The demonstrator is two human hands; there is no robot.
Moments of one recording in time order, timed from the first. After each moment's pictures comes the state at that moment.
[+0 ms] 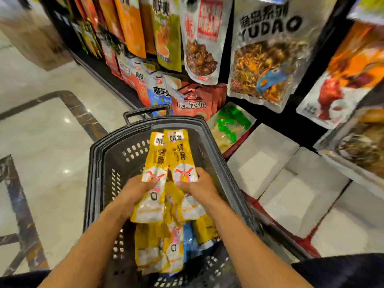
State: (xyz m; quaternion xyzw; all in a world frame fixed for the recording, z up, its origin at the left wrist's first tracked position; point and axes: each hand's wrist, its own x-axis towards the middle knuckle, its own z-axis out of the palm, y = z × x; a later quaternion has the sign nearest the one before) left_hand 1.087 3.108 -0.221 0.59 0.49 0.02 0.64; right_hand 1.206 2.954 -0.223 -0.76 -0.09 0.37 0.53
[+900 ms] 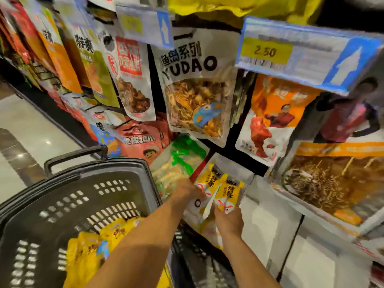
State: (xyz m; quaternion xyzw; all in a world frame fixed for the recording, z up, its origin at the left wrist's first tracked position) left_hand 1.388 2.970 -0.238 0.82 0.35 -0.16 0.42; right_hand 1.370 2.825 -0.283 -0.83 0.21 0.15 0.50
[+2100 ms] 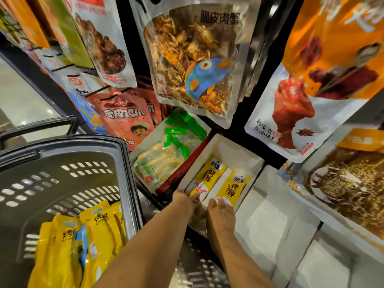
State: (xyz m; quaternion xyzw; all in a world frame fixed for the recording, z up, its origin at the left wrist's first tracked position) left_hand 1.402 2.954 -0.371 0.86 0.18 -0.17 0.44; right_hand 1.415 2.830 -0.407 -0.98 -0.19 0.11 0.00
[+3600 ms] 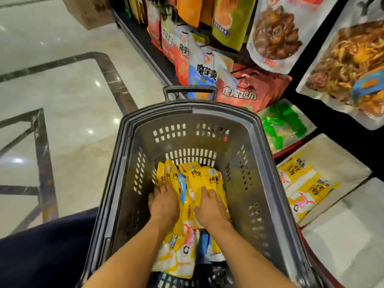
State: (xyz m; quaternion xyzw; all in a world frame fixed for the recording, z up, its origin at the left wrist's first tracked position) left_hand 1.084 3.092 -0.339 0.85 0.49 -0.18 0.11; right_hand 1.184 3.000 -0.345 -0.88 -0.35 0.31 0.04
